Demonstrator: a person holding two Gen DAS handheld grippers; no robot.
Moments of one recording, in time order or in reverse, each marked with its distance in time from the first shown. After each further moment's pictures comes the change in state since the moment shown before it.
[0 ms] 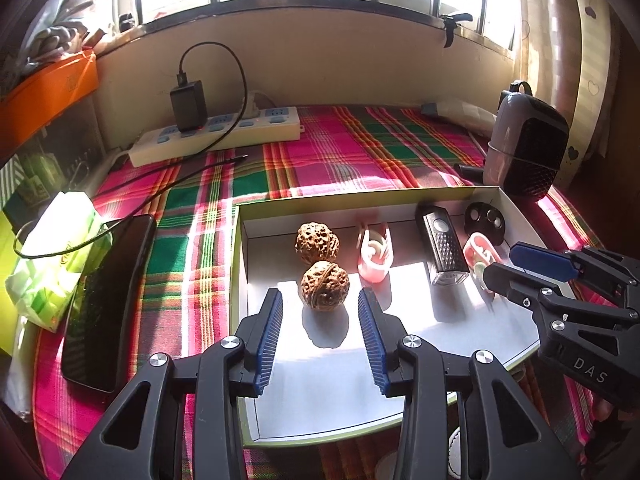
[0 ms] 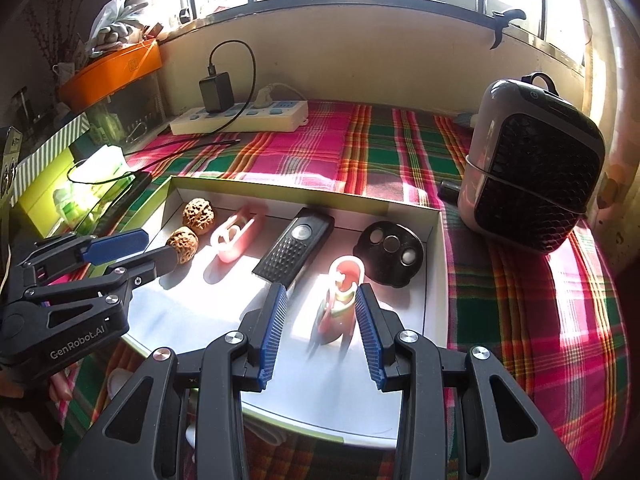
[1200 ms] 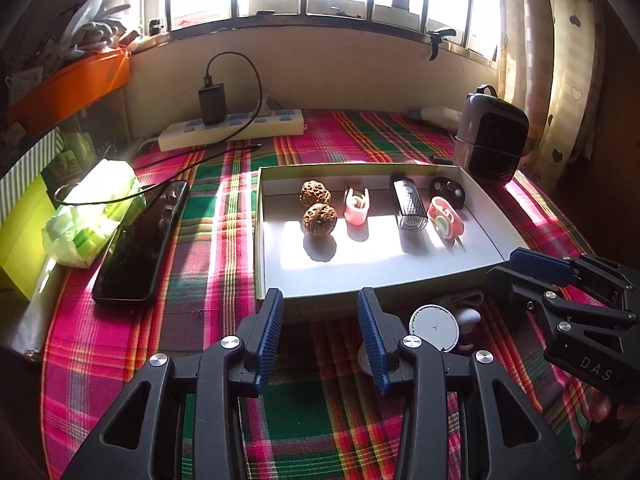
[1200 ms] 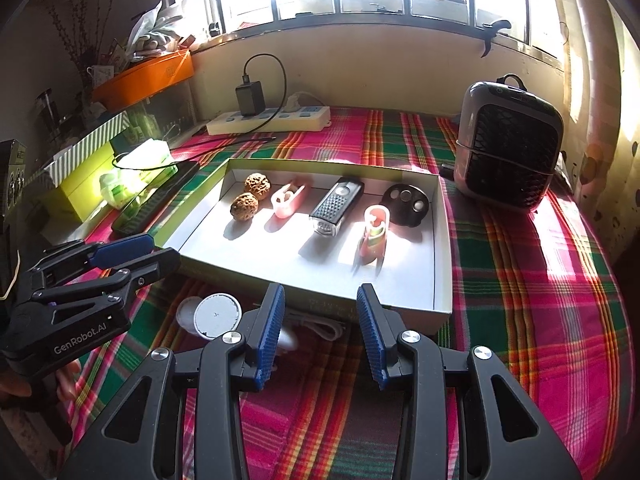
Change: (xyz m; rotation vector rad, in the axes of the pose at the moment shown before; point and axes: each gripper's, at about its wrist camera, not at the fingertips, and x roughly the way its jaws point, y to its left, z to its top) left arm -0.065 0.000 -0.052 -0.024 -0.036 -0.003; right arm -0.055 0.025 -0.046 0.009 -0.038 0.041
